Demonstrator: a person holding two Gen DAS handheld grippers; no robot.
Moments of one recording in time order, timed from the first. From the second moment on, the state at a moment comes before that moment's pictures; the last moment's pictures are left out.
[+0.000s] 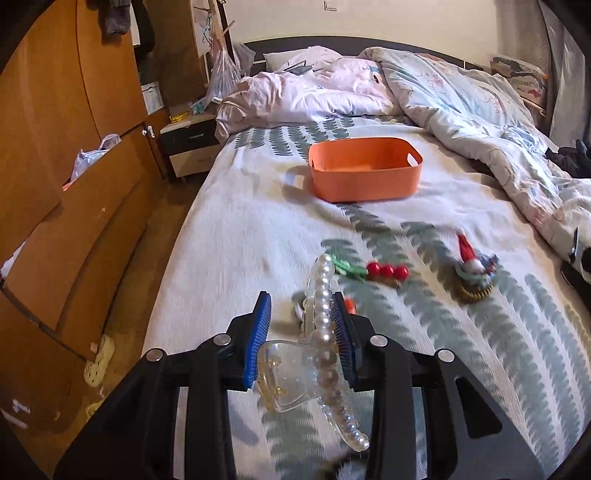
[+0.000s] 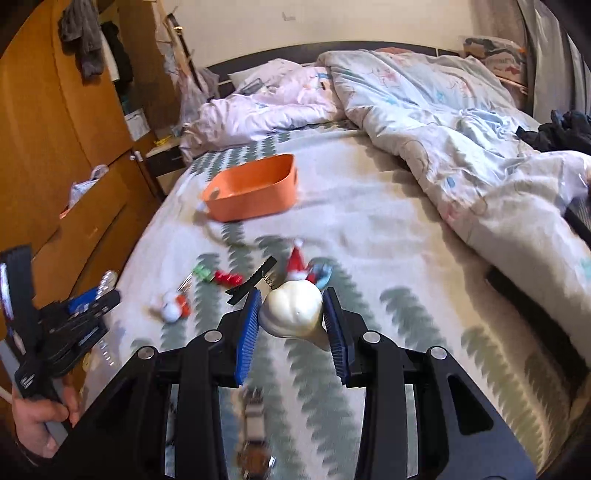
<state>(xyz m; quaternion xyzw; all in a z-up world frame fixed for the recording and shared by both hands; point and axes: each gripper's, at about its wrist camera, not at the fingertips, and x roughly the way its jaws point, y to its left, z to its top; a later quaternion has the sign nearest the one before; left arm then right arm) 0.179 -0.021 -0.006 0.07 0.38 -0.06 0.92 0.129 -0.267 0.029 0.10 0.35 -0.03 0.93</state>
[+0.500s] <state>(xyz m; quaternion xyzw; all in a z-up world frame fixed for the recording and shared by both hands) 0.250 -0.016 -0.046 0.08 0.40 -0.05 0.91 0.222 -0.301 -0.039 0.11 0.40 -0.06 0.91</state>
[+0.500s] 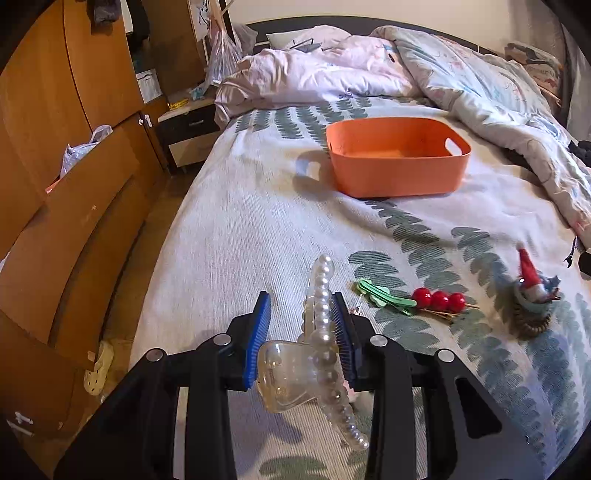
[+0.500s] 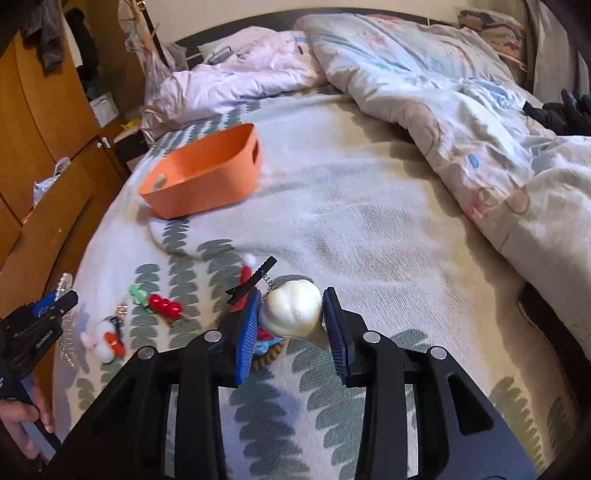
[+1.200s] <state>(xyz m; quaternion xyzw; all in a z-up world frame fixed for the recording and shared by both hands) 0.261 -0.016 -0.055 0.08 0.40 -0.04 0.91 0.242 -0.328 -0.077 0.13 0.42 -0.08 0.89</state>
